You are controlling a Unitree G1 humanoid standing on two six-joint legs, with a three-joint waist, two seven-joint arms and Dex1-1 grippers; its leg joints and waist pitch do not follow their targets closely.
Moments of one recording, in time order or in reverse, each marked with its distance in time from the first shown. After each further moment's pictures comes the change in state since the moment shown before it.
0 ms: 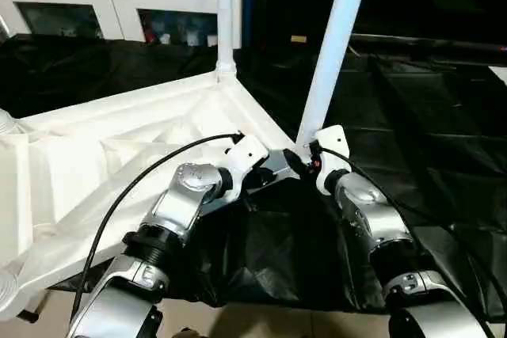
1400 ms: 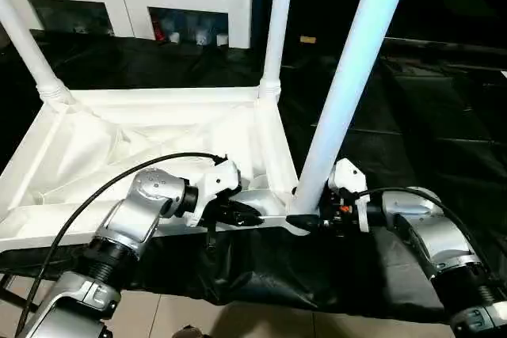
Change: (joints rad) left arm 0.109 0.212 -0.049 -0.154 -0.109 -0.058 -0.459; right arm 0.183 -0.292 0.149 -0.321 0.086 0.076 0.738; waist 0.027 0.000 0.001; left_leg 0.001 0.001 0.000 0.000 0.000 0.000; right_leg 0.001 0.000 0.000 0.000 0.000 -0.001
